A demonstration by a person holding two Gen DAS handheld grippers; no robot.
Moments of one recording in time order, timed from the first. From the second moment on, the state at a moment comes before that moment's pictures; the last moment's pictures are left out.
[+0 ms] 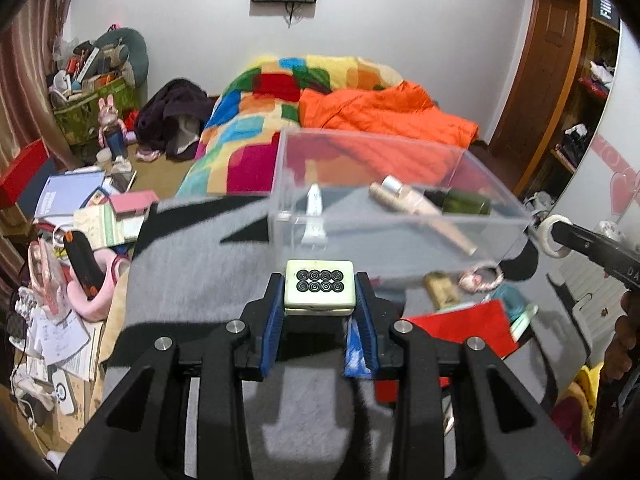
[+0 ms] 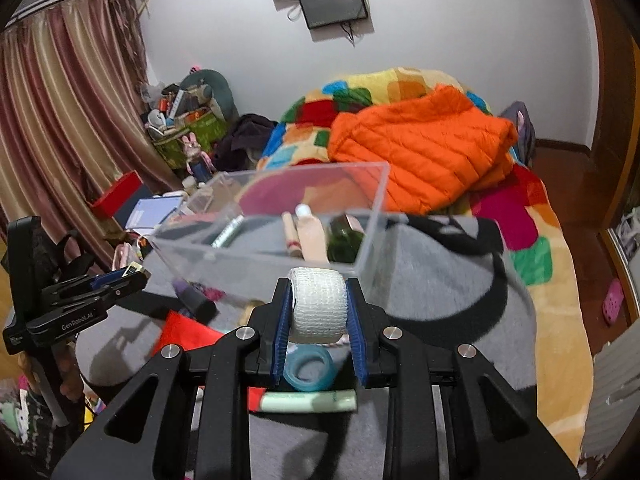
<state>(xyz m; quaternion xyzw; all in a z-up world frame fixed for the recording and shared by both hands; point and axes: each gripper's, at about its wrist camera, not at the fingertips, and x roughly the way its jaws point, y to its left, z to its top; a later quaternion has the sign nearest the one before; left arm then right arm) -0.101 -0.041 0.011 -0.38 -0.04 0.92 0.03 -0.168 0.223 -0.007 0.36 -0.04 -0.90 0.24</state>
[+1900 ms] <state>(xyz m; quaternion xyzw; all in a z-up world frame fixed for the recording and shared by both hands) -0.129 0.013 0.024 -0.39 0.03 0.91 0.10 -0.209 0.182 -0.004 0.39 0.01 -0.89 0.25</state>
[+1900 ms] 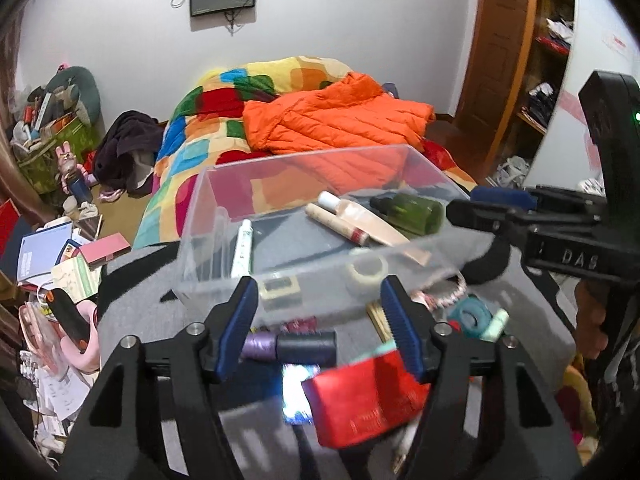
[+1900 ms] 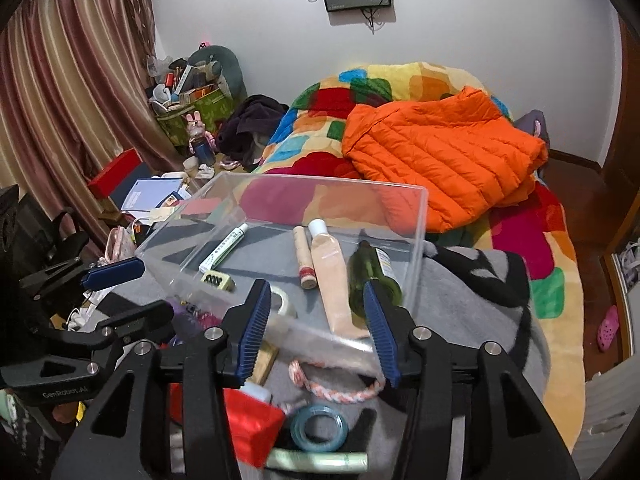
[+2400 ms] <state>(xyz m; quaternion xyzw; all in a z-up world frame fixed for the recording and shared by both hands) -0.077 0.025 -0.011 -0.44 0.09 0.88 0.15 -0.160 0.207 -0.040 0.43 0.03 -0.87 0.25</state>
